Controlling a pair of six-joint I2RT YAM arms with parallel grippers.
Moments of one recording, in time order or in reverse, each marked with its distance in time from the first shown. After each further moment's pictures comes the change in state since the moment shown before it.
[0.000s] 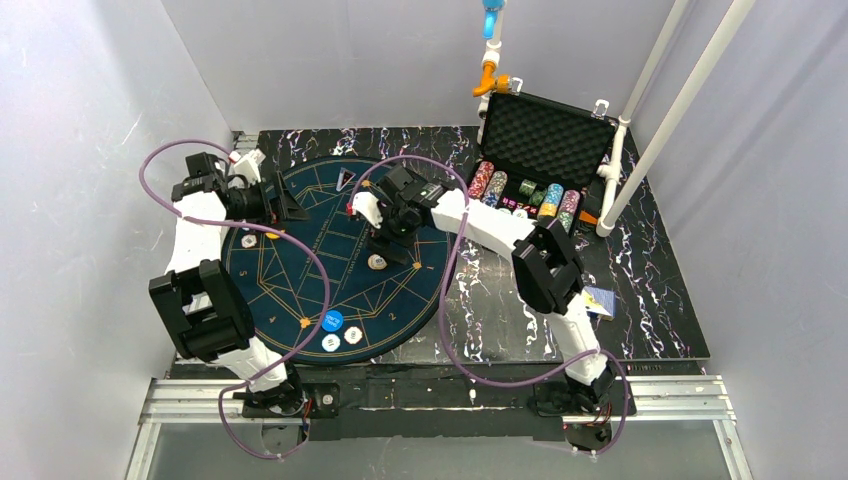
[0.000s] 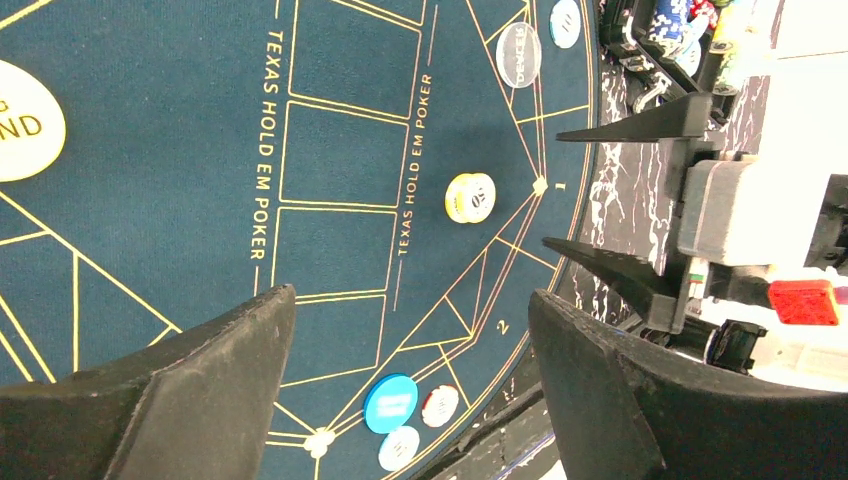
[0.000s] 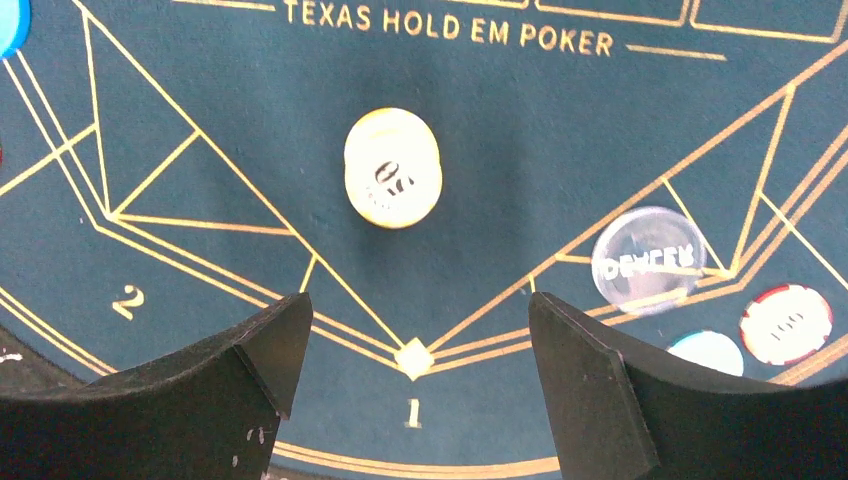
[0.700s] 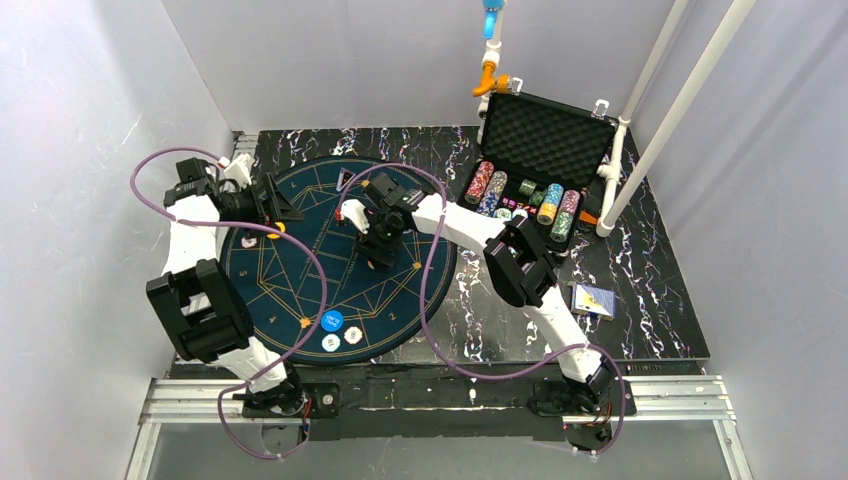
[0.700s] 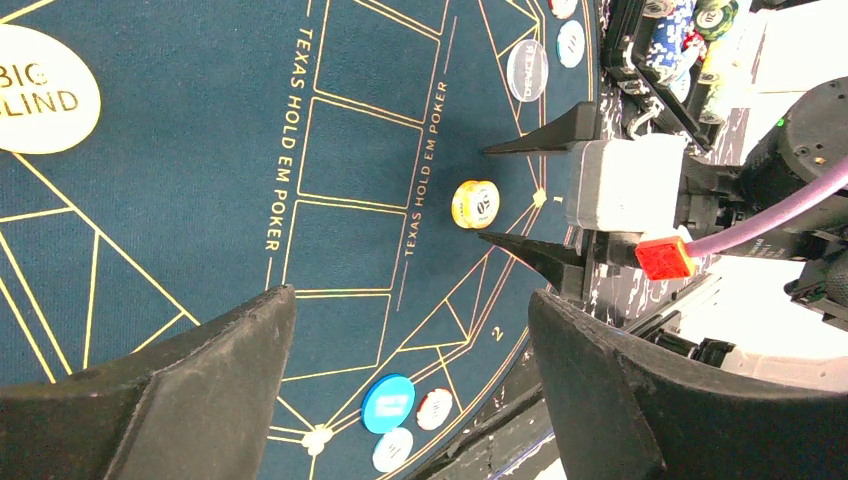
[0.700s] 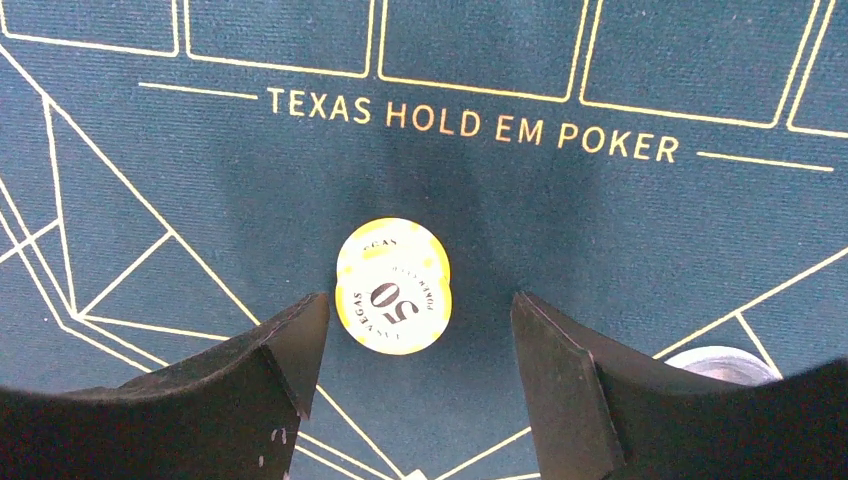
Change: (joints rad) left arm 0.046 0.000 -0.033 0.025 0.014 -0.031; right arm 0.012 0.223 0.183 0.003 -0.085 0.040
